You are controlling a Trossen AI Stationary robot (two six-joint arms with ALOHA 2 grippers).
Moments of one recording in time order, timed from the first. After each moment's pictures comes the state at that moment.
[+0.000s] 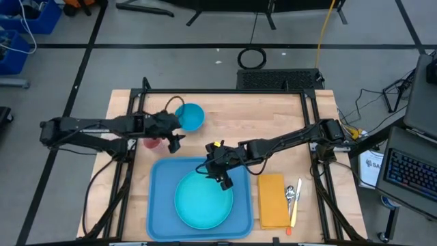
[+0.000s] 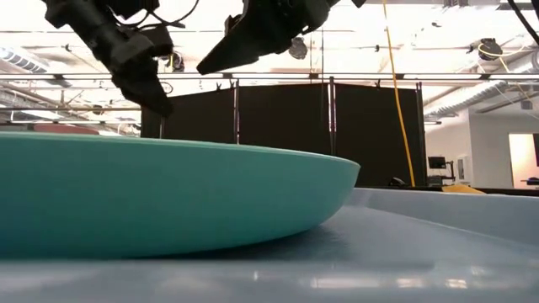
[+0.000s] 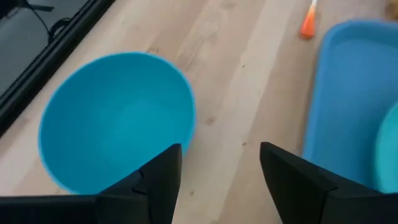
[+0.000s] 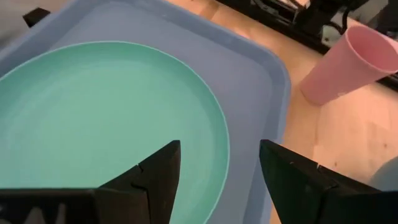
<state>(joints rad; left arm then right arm) 0.16 1.02 0.69 -0.47 -0.17 -0.15 0.18 1.88 1.42 -0.20 -0.03 -0.30</state>
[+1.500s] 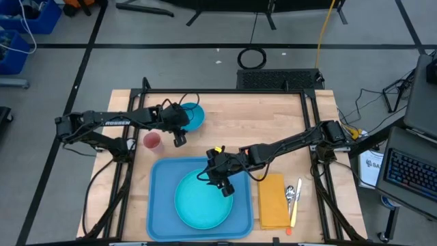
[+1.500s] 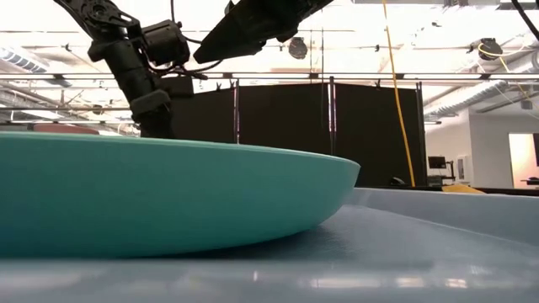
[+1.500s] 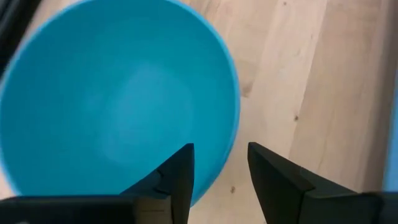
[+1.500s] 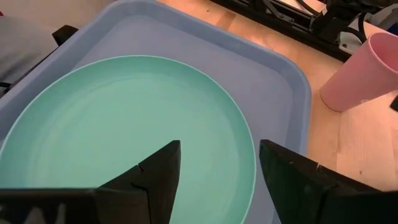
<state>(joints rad) 0.36 1.30 0.71 -0.42 -0.02 0.08 0.23 1.88 1.42 -0.19 -0.03 -0.25</state>
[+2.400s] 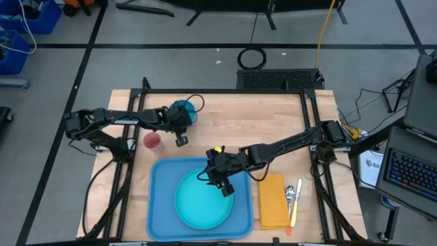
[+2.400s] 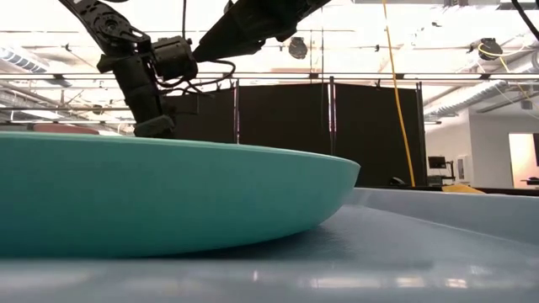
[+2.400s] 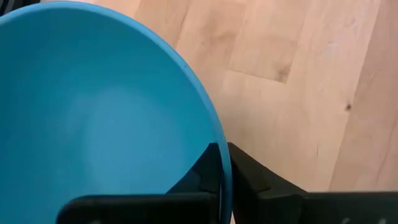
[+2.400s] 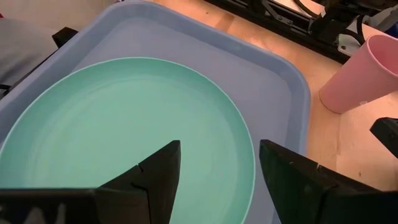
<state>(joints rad) 0.36 1.40 0.71 -0.37 -0.11 0.13 0.23 1.88 1.42 -0.18 -0.03 -0.25</state>
